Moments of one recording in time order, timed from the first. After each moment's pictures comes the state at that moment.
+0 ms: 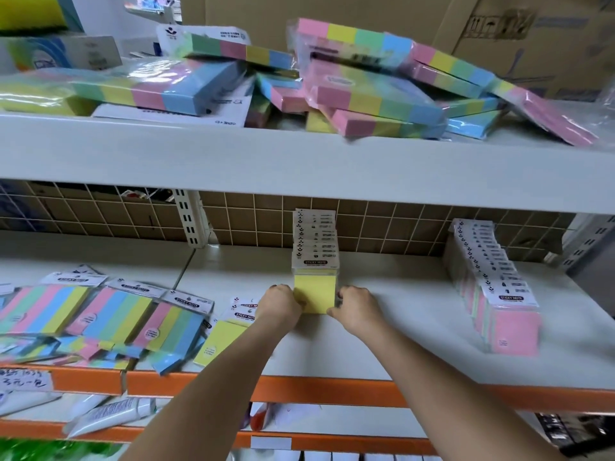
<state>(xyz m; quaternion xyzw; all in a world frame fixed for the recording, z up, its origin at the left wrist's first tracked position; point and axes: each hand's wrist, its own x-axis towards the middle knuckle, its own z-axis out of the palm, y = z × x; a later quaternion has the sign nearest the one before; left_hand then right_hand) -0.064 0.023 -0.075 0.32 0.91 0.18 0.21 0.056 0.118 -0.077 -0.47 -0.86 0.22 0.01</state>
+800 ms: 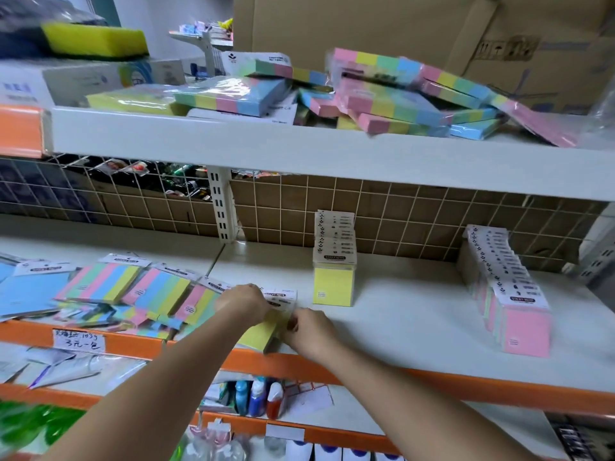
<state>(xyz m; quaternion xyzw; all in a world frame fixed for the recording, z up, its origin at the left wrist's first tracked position) -0.087 -0.072 -0.030 0.26 0.95 0.02 0.17 0.032 0.000 -0.068 -0.33 -0.88 0.34 -0.01</state>
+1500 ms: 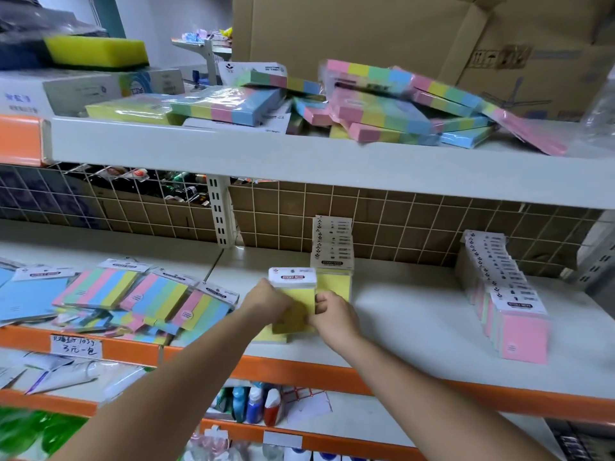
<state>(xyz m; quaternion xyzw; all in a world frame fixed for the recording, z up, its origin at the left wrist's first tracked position) -0.064 -0.047 -0.021 0.19 0.89 0.31 0.26 0.041 0.040 -0.067 -0.42 -0.81 0.39 0.11</state>
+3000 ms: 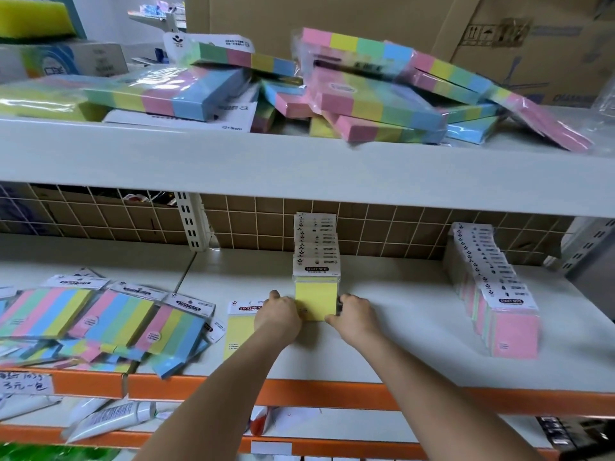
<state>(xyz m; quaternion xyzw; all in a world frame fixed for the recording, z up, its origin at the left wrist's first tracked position) -0.055 0.011 -0.074 0.37 0.91 0.09 0.19 0.057 0.106 -0.083 -0.48 -0.84 0.26 0.03</state>
